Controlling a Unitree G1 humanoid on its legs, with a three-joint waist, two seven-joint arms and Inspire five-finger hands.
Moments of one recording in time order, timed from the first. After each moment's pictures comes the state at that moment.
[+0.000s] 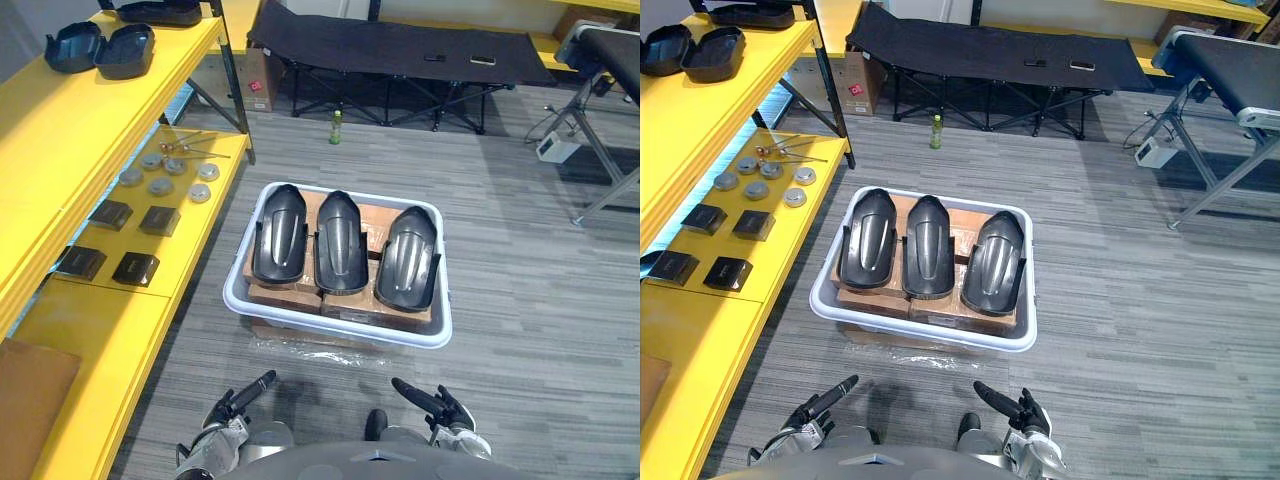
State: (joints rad) left arm 0.07 0.08 0.12 1.03 -0.53 0.06 0.04; right arm 0.08 -0.08 -0.17 1.05 0.32 -0.09 0.02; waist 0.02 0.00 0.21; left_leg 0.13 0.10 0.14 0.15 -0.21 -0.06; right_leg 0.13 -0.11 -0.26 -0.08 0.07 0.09
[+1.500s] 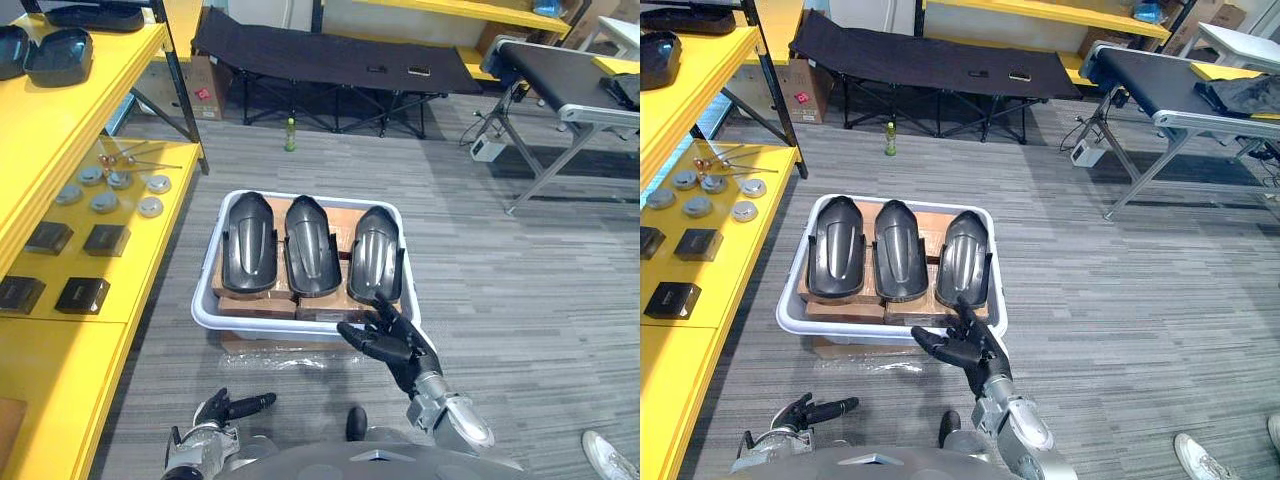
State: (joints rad) left arm 0.07 0.17 0.01 1.03 -0.27 0.07 0.04; right arm 0.42 -0.17 0.22 -0.12 0.46 0.16 -0.03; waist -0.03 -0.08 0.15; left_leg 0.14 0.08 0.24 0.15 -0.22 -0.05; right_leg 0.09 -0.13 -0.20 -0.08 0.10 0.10
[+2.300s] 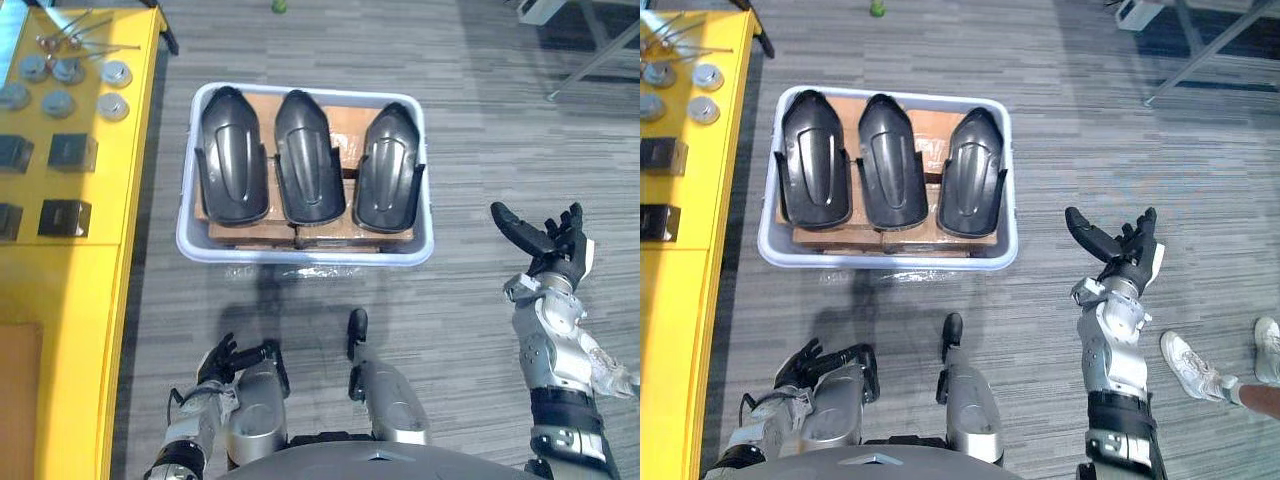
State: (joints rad) left arm 0.01 0.17 0.05 0.86 -0.32 0.03 -0.03; right arm -0.19 -0.37 -0.27 0.24 0.45 0.06 -0.35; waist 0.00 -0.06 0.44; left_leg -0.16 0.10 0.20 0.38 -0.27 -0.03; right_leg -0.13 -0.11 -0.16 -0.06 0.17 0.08
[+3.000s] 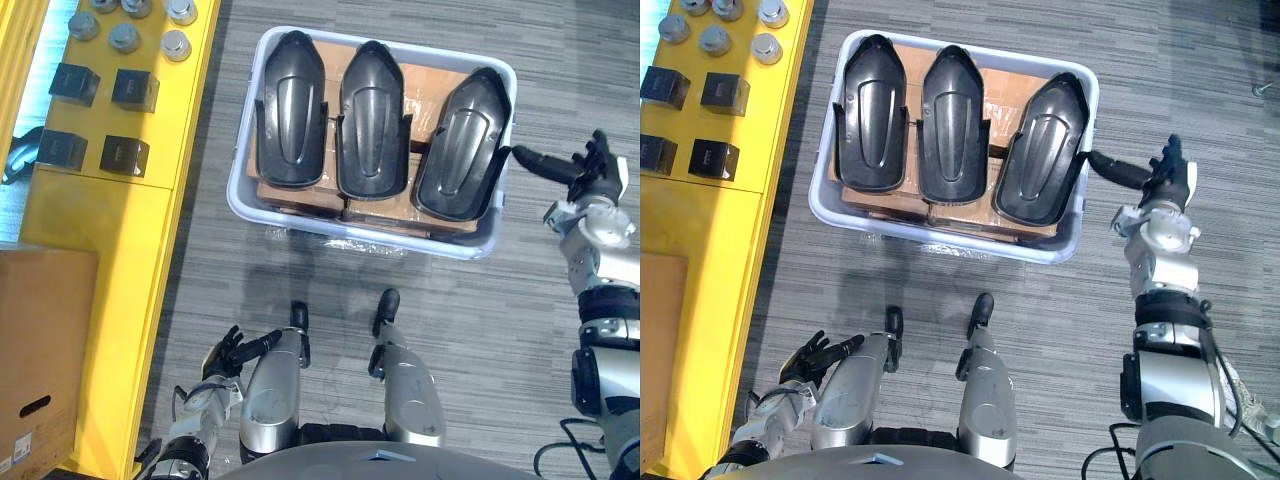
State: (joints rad) left arm 0.00 0.17 0.03 0.88 -0.42 0.00 -0.07; right arm -0.67 -0.72 -0.14 0.71 0.44 0.08 -0.20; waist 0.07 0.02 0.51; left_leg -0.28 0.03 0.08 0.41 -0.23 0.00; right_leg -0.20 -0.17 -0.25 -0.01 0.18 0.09
